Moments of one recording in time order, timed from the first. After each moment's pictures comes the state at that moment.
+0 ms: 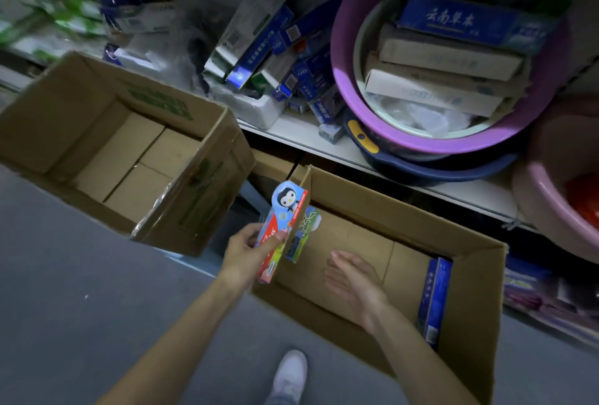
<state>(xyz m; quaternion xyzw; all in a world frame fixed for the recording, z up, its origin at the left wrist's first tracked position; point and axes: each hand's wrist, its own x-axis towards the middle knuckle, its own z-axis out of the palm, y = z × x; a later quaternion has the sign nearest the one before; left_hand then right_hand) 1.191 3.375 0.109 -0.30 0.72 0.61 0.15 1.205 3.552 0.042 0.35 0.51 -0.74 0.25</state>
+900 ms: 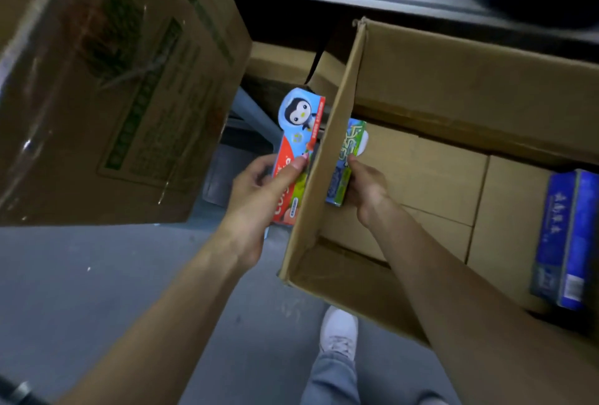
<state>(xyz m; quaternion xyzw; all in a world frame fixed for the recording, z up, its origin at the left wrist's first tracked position) 1.154 3.322 -0.039 -0.33 0.66 0.65 0.19 1.118 3.457 -0.178 0.45 0.49 -0.72 0.19</state>
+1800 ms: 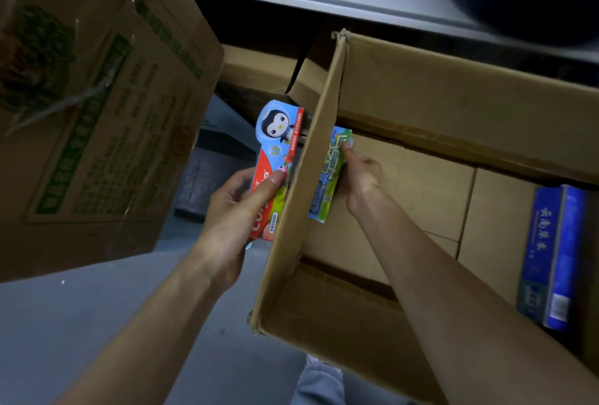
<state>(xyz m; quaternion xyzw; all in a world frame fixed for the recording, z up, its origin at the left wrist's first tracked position) 1.139 3.325 -0.053 -0.32 0.65 0.66 0.21 1.073 3.473 -0.183 0.49 0.47 -0.72 0.13</state>
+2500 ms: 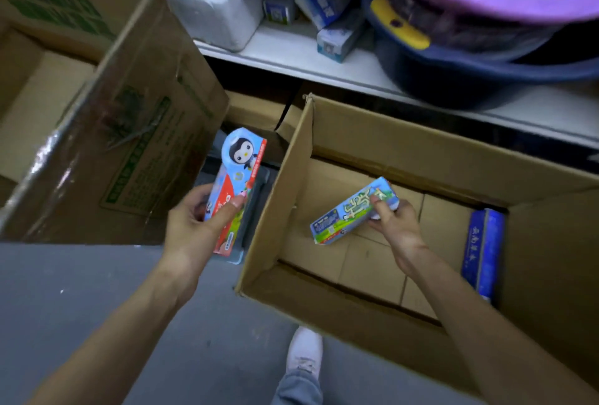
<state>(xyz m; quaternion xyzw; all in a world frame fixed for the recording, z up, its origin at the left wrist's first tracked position) 1.168 3.320 0.006 -0.28 0.76 0.58 0.07 1.149 3.569 -0.102 0.36 0.65 -0.65 0.12</state>
